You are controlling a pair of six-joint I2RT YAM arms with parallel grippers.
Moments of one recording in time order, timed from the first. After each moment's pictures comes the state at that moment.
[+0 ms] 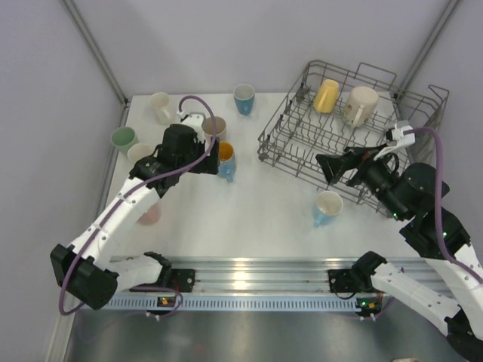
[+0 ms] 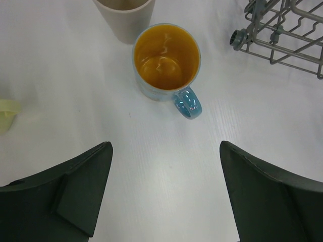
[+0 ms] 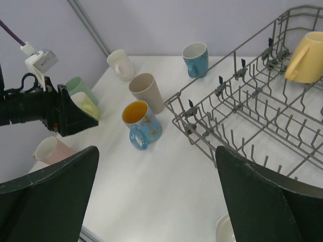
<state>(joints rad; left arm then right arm) -0.49 1.16 1.13 -0.60 -0.13 -0.23 0.66 0.64 1.09 -0.47 0.16 0.35</state>
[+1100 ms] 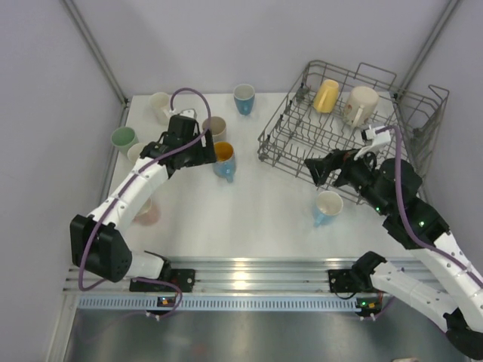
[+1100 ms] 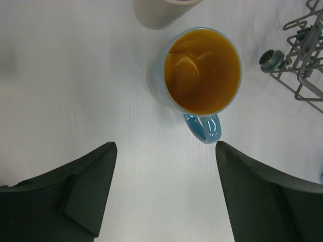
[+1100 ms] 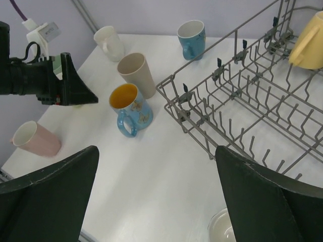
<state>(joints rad) -0.36 1.37 1.18 -0.60 -0.07 -0.42 0.66 0.66 0.99 -0.42 0.16 0.32</state>
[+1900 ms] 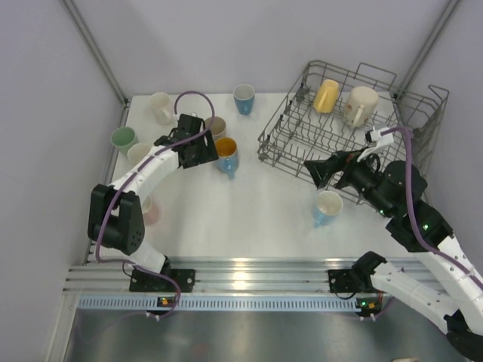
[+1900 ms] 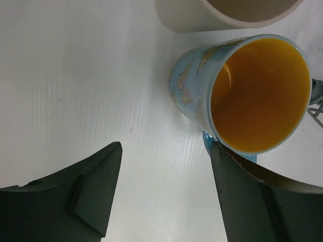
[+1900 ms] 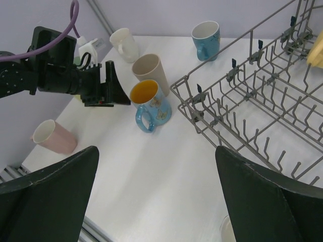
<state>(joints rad) -0.31 1.57 1.18 -0.52 -0.09 -0.53 0.66 0.66 0.99 -0.41 0.10 0.35</state>
